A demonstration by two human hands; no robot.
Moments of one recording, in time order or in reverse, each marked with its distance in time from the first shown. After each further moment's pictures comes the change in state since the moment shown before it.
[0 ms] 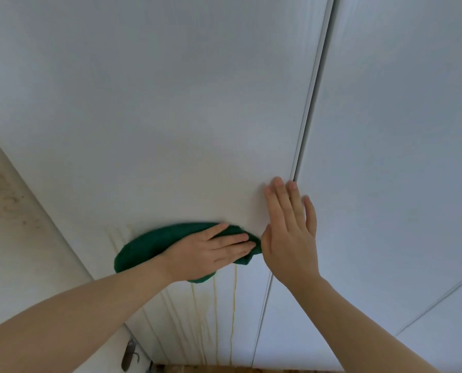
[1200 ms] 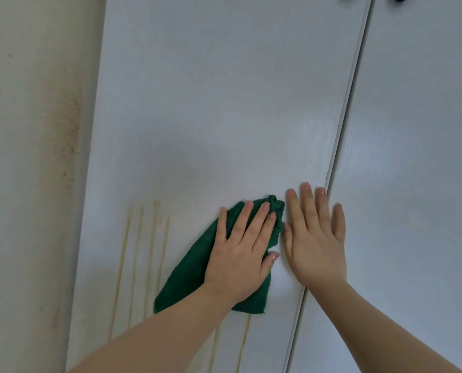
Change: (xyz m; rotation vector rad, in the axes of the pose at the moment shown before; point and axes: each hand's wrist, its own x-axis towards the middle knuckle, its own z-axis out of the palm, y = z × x) left_hand 0.045 0.074 0.017 0.031 0.129 -1.001; right_hand -0.019 0.020 0.064 -0.209 0.268 -0.198
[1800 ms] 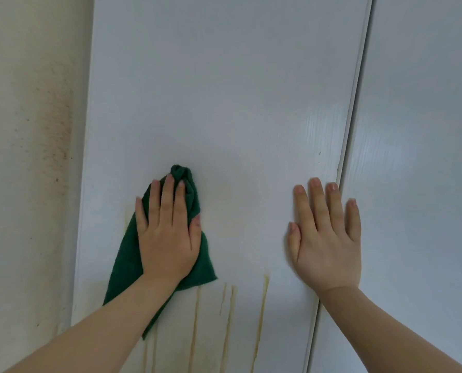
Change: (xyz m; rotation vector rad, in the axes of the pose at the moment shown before) left_hand -0.012 -0.100 0.010 0.075 0.118 -0.391; right_hand -0.002 -0.003 0.020 -0.032 0.146 0.017
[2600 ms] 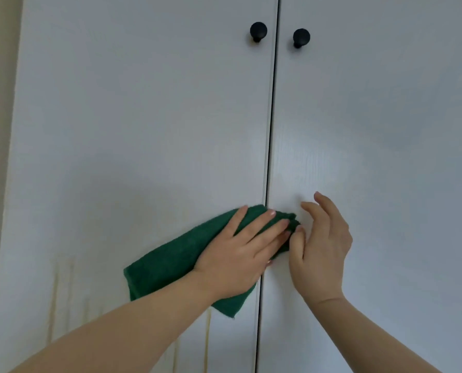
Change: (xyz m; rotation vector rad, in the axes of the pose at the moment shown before) left_hand 0.044 0.155 -0.006 -0.097 0.158 0.943; right_hand 0.030 0.056 -0.057 0.377 0.225 0.363
